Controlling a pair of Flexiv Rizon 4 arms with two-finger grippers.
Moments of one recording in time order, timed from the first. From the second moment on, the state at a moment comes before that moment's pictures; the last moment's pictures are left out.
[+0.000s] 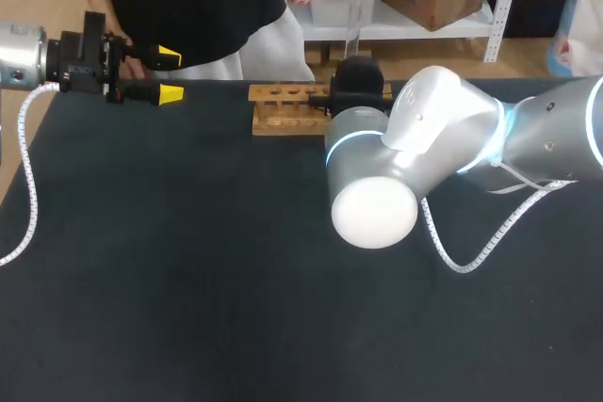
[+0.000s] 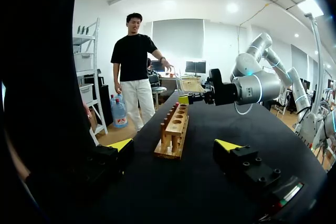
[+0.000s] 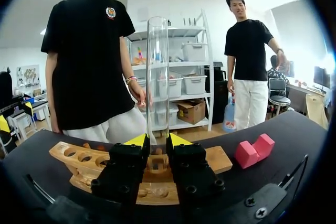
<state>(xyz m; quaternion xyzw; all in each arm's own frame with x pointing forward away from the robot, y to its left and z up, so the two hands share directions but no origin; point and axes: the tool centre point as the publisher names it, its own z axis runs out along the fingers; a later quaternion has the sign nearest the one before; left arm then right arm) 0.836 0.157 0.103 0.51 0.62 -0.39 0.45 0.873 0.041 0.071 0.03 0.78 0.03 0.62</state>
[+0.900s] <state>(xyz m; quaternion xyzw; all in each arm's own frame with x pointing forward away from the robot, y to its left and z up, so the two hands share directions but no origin) 0.836 0.157 0.103 0.51 0.62 -0.39 0.45 0.875 0.040 0.074 0.03 0.78 0.03 0.62</state>
